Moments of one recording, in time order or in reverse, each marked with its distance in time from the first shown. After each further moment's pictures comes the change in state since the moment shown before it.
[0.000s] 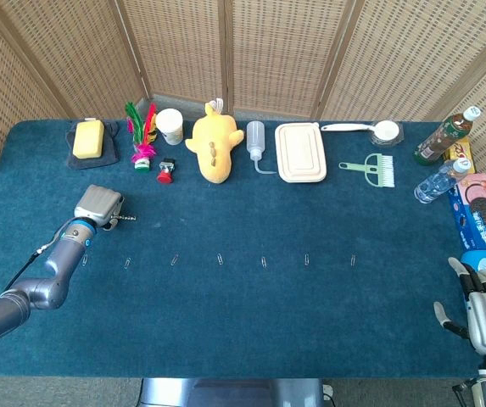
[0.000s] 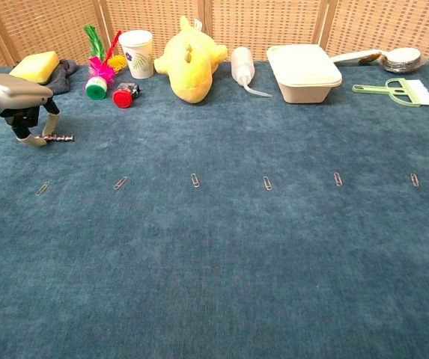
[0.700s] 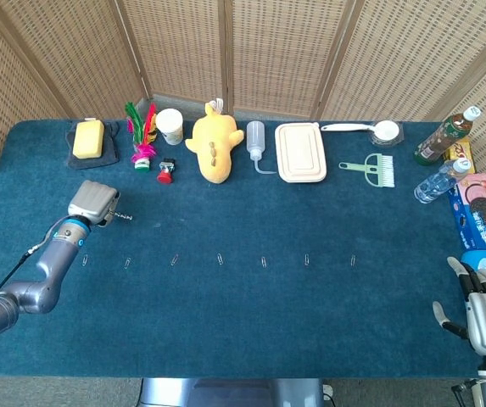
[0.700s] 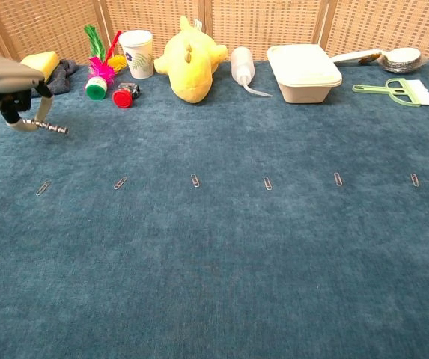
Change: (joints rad) left arm 0.021 0.089 -0.008 -0.125 0.058 0.098 -0.023; right arm -0.003 -0.006 0.001 0.004 -0.020 0.014 0.014
